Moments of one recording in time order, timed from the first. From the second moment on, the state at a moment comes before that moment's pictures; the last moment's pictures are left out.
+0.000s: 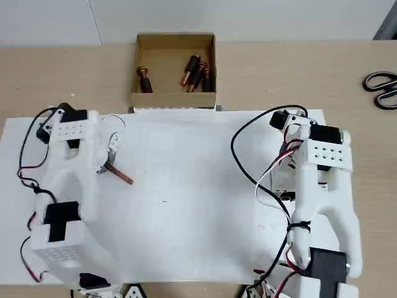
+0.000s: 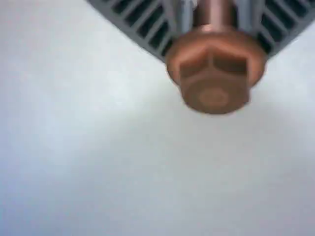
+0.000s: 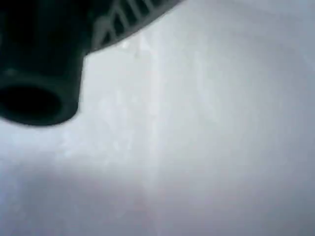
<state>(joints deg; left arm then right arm) -11.8 13.2 8.3 78.1 55.4 6.1 -11.3 24.2 88.7 6.9</state>
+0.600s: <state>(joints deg) -5.4 -8.3 -3.1 94.6 36.7 6.0 -41.5 18.3 95.9 11.2</state>
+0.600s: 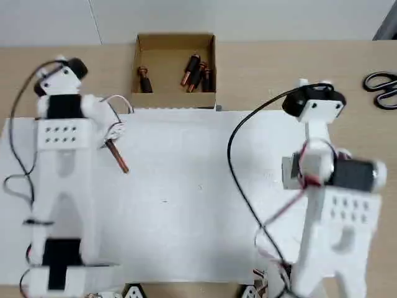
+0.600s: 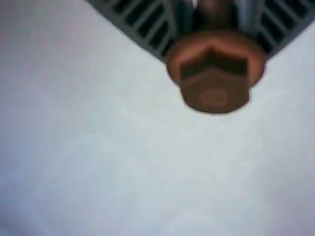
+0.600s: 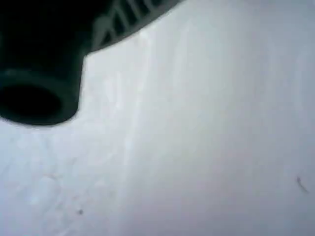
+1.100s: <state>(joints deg) -4.5 -31.8 -3.1 94.7 29.0 0.9 -65.1 30.2 95.9 13.0</state>
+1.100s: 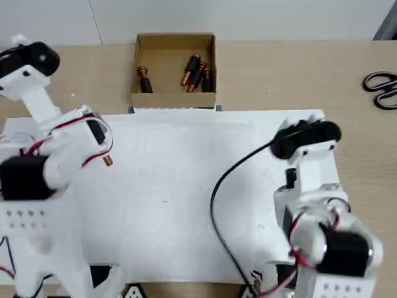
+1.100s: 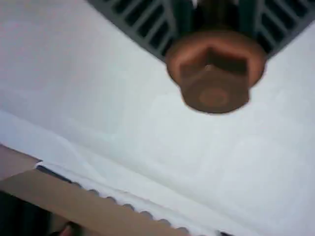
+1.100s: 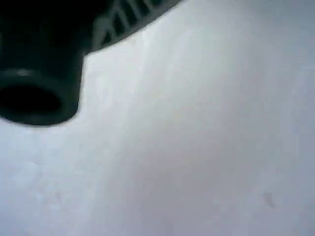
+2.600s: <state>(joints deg) 9.1 -100.6 56.7 59.9 39.0 -48.2 -79.5 66.2 51.1 -0.7</state>
